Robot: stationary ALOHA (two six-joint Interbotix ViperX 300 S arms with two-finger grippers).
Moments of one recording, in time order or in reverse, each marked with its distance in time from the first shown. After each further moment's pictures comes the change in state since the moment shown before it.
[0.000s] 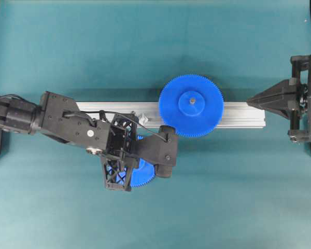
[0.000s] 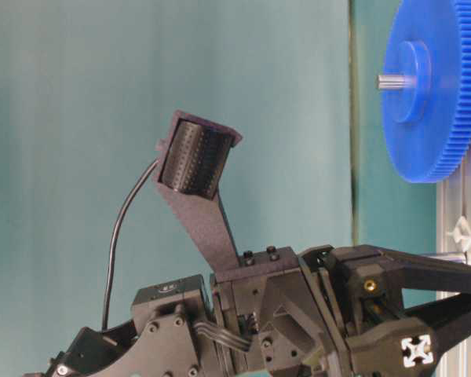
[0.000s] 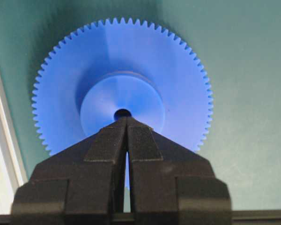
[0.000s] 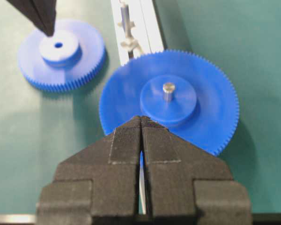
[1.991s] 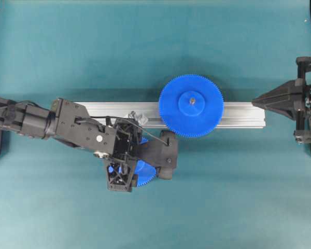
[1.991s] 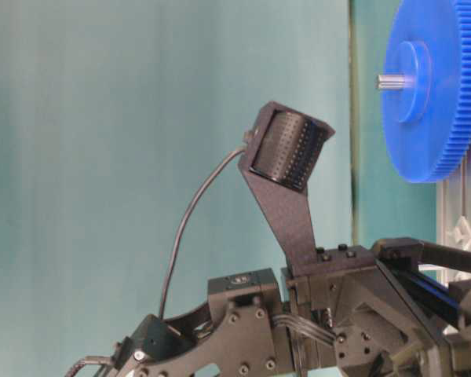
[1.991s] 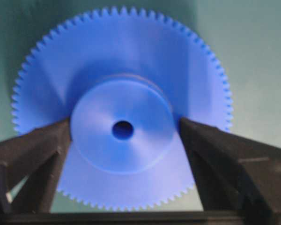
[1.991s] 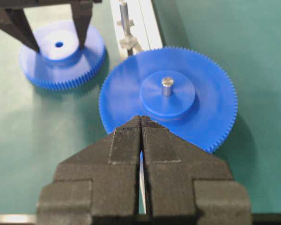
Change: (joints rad) left arm 0.002 0.081 0.018 0.000 -0.040 -0.012; right arm -0.003 -0.060 0.037 -0.002 0.000 0.011
